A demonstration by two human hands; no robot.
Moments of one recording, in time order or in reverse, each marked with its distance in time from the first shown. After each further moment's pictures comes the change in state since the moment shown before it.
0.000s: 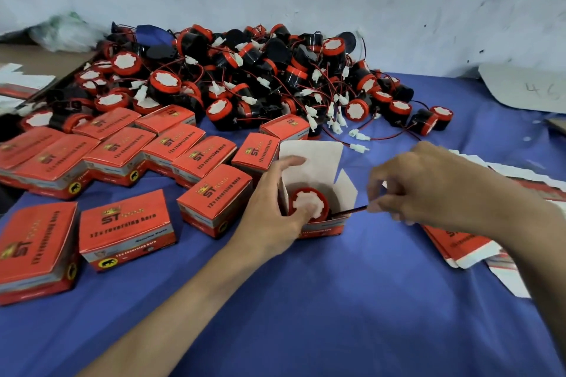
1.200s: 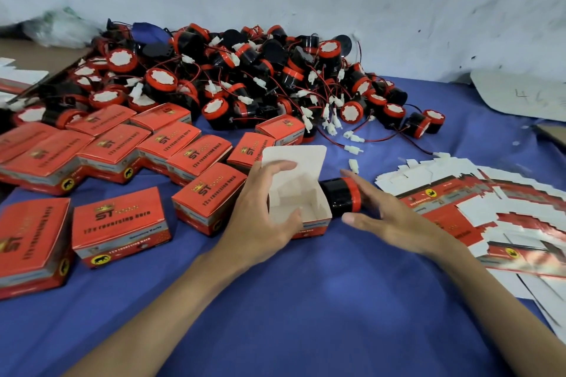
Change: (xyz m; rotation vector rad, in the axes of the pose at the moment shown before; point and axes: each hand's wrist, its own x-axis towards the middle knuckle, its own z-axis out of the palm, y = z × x) left_hand -0.004 -0.011 -0.002 0.121 0.096 0.244; right_hand 0.008 0.036 0.100 0.837 -0.079 0.009
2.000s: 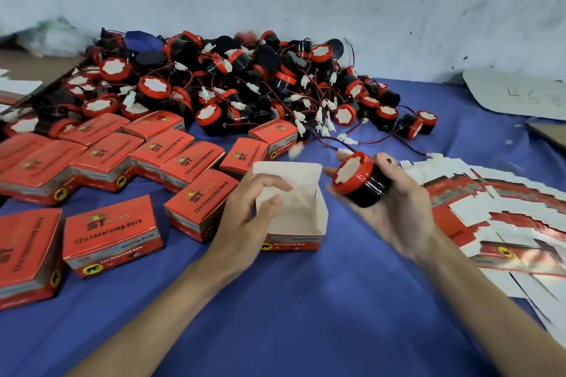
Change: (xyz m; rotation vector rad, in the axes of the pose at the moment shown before) left_hand -0.001 0.009 -0.006 -0.185 -0.021 -0.019; right_hand 0.000 -0.046 0.005 1.221 0.343 -0.084
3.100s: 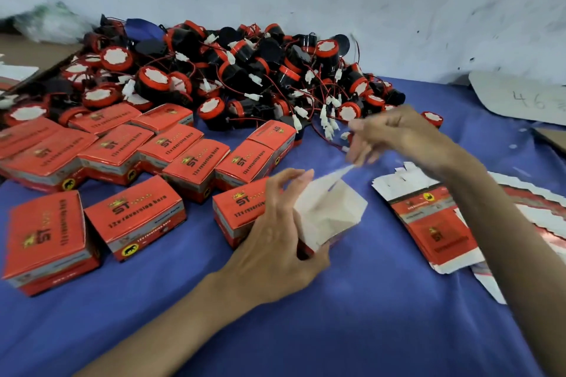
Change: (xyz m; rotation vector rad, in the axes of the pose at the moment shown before) left_hand -0.014 0.006 0.031 0.314 -0.055 0.277; right_hand 0.066 -0.061 -0.001 -1.128 -0.310 -0.011
